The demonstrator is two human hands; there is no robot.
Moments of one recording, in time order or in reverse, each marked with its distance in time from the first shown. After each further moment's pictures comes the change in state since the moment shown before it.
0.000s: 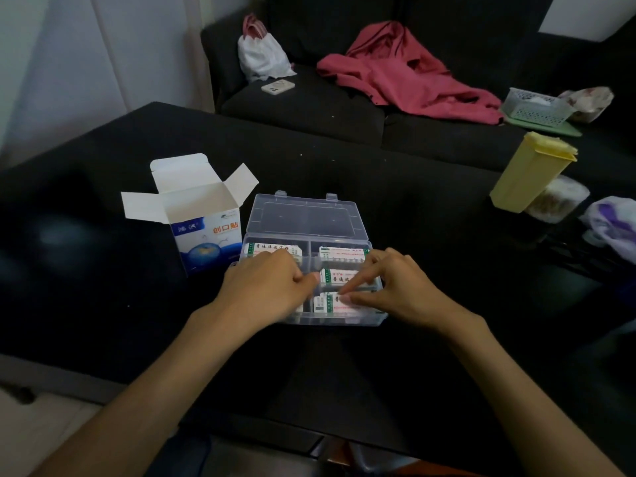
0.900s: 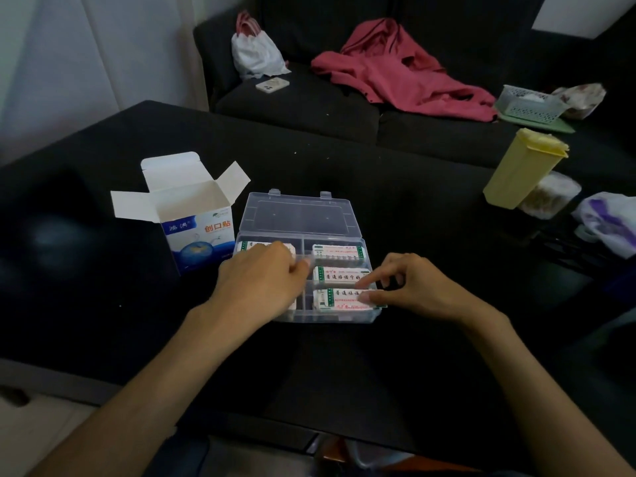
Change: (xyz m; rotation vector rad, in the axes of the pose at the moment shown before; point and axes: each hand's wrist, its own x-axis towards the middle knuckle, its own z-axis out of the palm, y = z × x) left_hand 0.000 0.009 0.001 0.040 0.087 -0.018; right_hand -0.013 0.020 -0.017 0.180 -0.122 0.158
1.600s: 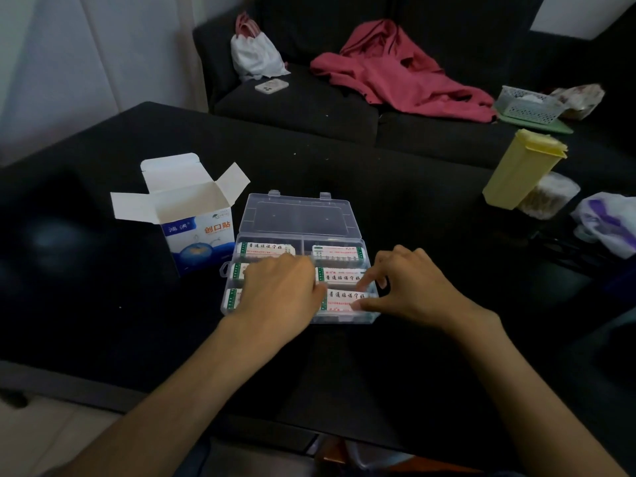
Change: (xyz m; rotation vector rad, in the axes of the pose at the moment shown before) left_hand -0.003 0.010 0.021 0.204 0.108 0.167; right_hand 0.001 -0.018 0.006 -0.513 0.081 -0.071
